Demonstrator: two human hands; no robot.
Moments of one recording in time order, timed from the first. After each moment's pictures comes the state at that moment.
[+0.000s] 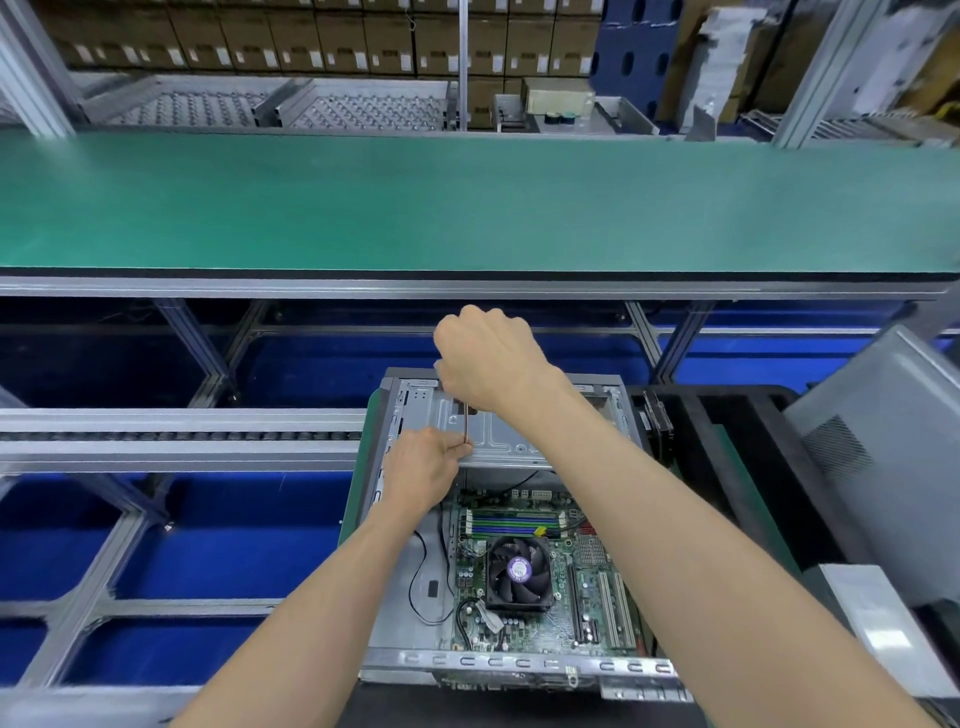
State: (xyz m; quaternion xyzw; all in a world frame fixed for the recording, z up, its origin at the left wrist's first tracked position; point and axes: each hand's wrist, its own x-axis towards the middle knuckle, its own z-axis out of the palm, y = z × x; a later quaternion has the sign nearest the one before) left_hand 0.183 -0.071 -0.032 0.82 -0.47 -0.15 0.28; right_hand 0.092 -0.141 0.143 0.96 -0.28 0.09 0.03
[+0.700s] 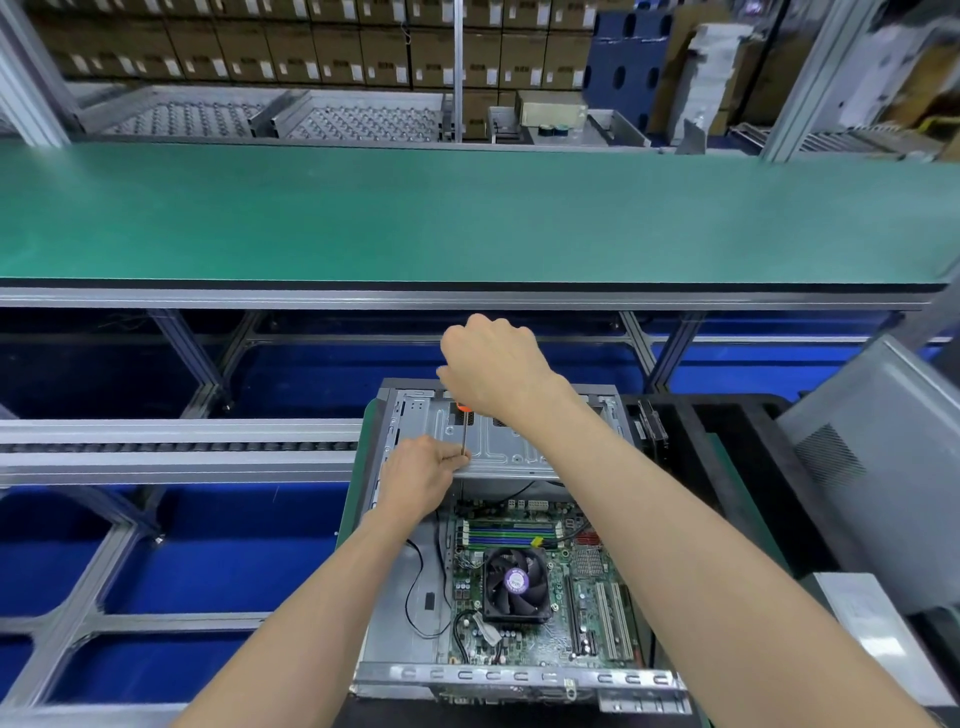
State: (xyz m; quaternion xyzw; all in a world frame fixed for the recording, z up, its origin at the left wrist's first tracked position) left_hand 0.187 -0.072 -0.028 0.81 -0.47 -0.19 0.30; right_hand 0.089 -0.146 0.146 0.95 -0.30 0.08 0.02
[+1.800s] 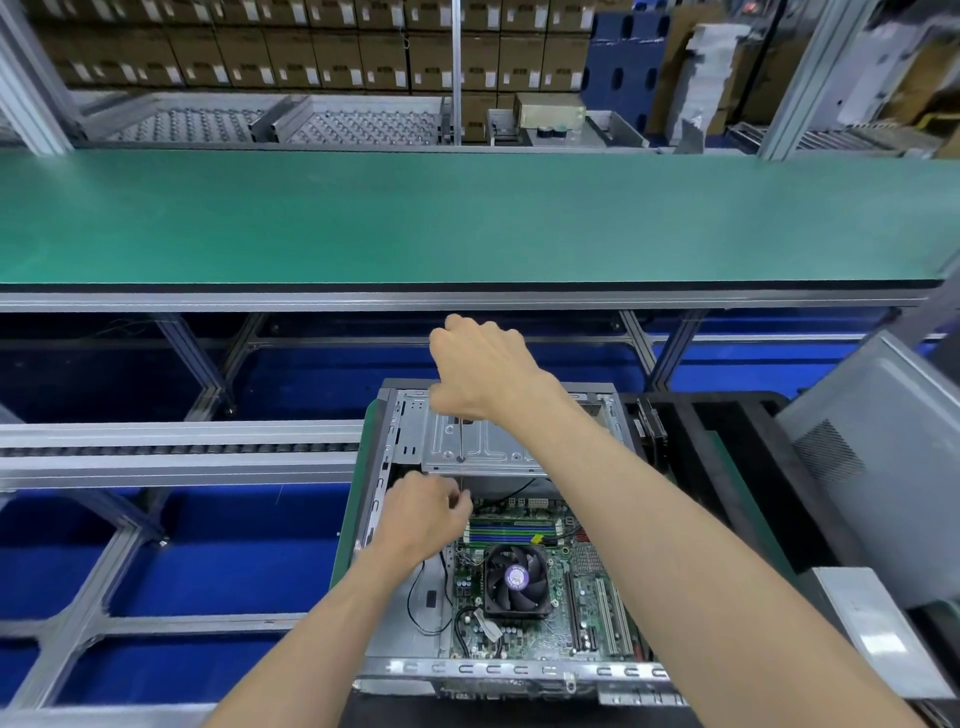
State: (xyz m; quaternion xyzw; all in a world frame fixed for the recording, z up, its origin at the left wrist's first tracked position) left_hand 0.162 -0.034 -0.037 0.81 -0.55 -0.07 0.20; right_hand 0.092 -0.141 0.147 0.96 -0.27 0.09 -0.01
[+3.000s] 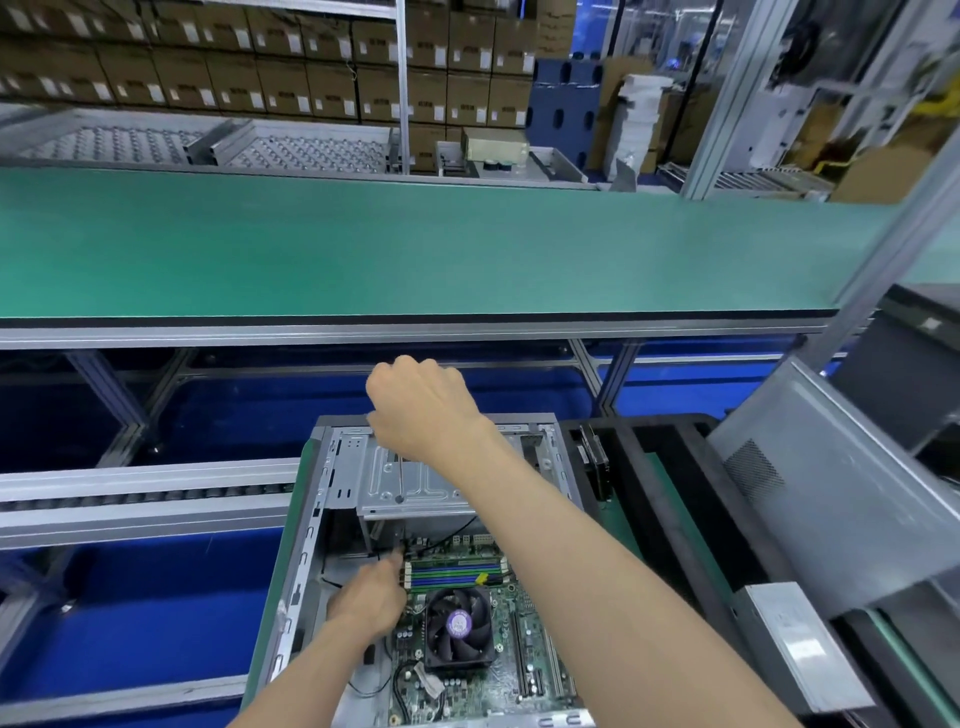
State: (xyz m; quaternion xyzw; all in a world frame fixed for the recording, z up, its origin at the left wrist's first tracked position) left_hand 0.148 -0.042 -0.097 0.84 -0.45 -0.29 0.04; right_hand 0.084 -0.142 0.148 0.95 -0.29 0.10 -0.01
